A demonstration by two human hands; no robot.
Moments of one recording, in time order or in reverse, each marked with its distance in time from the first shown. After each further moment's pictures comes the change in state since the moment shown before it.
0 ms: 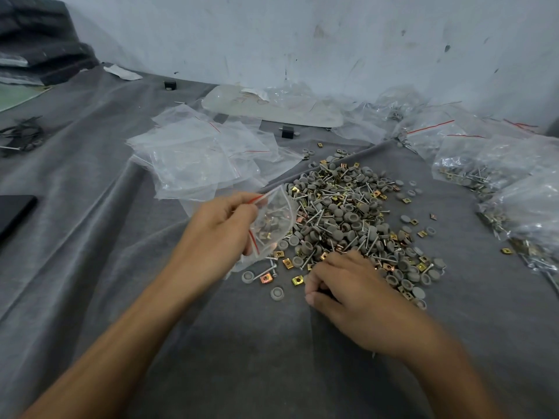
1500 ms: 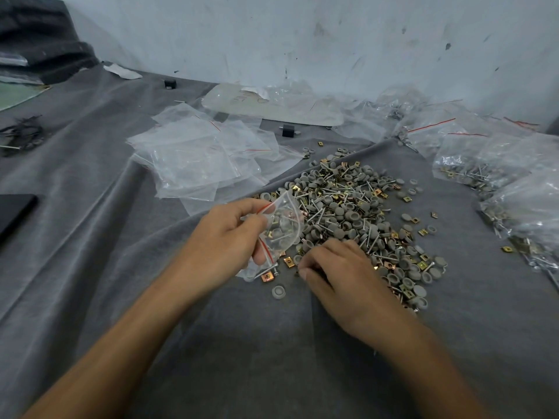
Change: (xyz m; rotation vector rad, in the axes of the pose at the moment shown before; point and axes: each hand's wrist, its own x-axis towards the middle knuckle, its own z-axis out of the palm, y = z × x) left_hand 0.001 -0.008 -0.001 0.063 -0.152 -0.017; right_hand 0.015 0.000 0.016 -0.023 0.226 0.034
